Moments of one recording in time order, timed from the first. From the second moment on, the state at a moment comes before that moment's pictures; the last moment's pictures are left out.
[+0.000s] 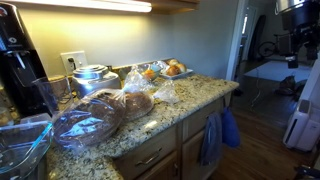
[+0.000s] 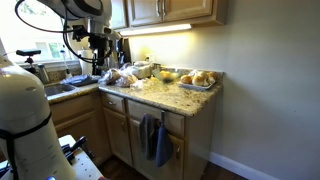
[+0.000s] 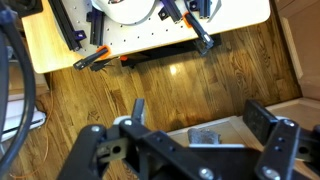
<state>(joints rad) 0.03 -0.65 0.29 -2.51 0.15 1.58 0.45</state>
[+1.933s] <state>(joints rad) 0.03 -0.41 0.27 -2.60 0.01 2.00 0.37</state>
